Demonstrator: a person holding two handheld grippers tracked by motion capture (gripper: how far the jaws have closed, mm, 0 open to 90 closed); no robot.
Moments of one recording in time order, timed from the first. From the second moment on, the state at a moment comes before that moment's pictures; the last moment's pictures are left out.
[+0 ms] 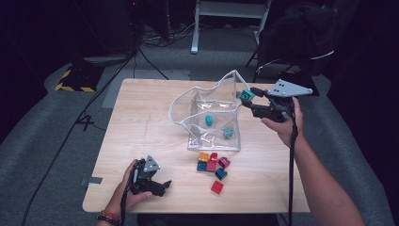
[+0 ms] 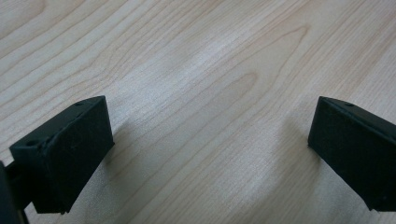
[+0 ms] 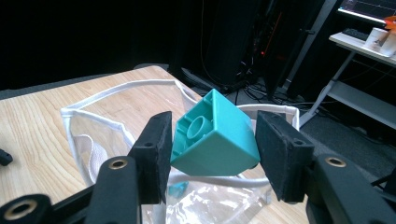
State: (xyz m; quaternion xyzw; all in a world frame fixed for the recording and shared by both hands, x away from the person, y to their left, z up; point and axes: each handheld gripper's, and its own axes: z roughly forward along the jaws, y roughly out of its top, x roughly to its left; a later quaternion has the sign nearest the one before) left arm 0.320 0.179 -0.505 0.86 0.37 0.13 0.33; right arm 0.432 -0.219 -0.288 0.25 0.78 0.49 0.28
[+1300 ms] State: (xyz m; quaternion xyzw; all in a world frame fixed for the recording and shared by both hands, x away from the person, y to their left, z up) left arm 0.320 0.179 -0.505 0.86 0.37 0.12 0.33; right arm 0.456 -0.176 -0.290 0.26 0.79 0.48 0.28
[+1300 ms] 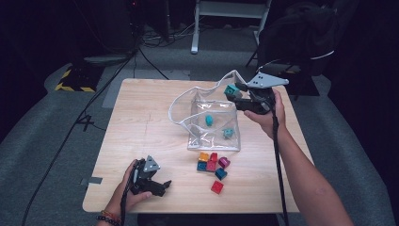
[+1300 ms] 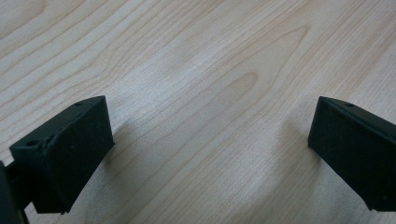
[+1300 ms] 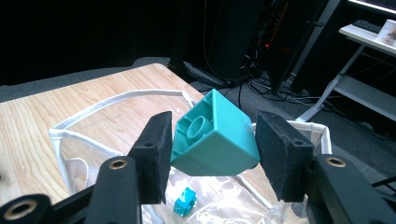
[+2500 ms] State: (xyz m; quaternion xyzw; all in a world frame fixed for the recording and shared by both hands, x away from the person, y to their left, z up) left arm 0.320 0.179 -0.505 0.86 0.37 0.13 0.33; right arm 0.444 -0.194 -0.293 0.27 0.79 0.47 0.28
